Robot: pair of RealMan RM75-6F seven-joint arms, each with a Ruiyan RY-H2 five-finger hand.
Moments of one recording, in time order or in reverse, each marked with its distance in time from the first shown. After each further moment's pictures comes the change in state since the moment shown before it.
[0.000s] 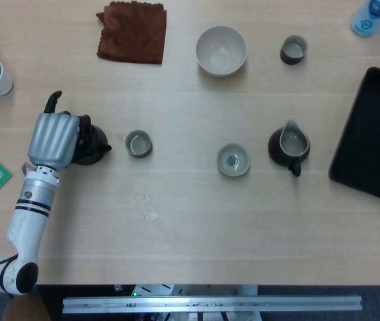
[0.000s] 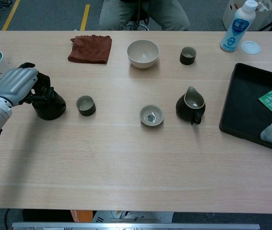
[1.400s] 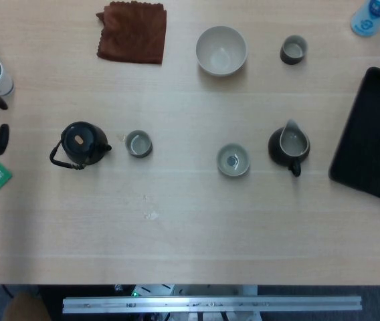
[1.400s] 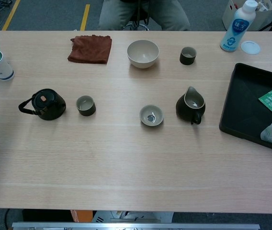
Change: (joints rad) left arm 0.169 0.399 -0.036 -0.454 -0.029 0.272 0.097; right arm -0.002 -0.014 -0.003 0.023 -0.001 -0.003 0.016
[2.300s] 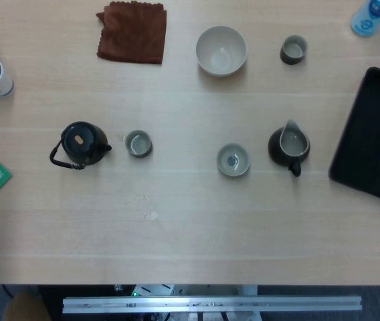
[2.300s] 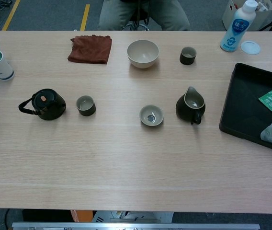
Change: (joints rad) left arm 0.229 0.129 0.110 -0.150 0.153 0.217 -0.034; right arm 0.034 0.004 -0.055 -0.041 -0.150 -0.022 -0.029
